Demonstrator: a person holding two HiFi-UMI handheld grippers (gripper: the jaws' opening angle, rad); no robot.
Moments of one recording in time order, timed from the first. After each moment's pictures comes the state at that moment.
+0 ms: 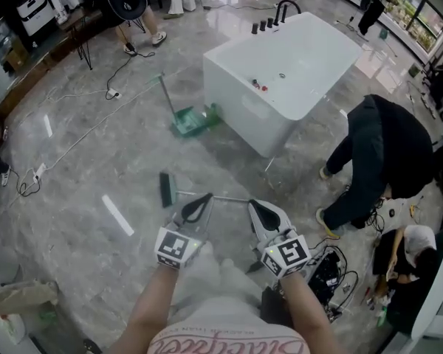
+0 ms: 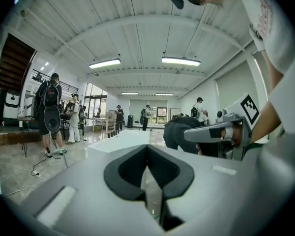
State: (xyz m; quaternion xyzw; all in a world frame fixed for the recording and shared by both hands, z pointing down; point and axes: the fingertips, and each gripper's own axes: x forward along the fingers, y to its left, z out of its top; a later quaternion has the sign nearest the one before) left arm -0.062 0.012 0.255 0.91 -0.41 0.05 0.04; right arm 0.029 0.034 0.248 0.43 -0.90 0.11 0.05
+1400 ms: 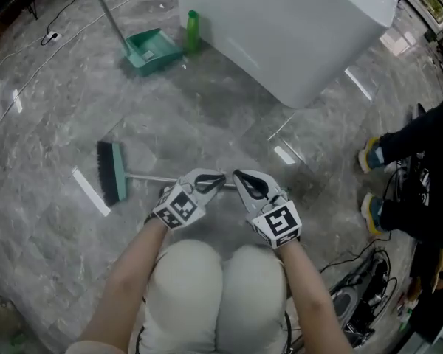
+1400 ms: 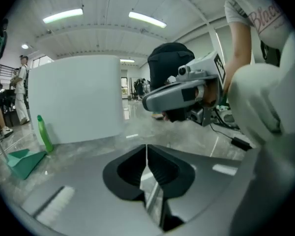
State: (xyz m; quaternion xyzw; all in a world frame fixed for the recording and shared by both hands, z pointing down) left arm 0.018 -0.121 0.863 0.96 -0.15 0.22 0.01; right arm 0.024 -0.126 0.791 0.38 -0.91 0.07 0.15
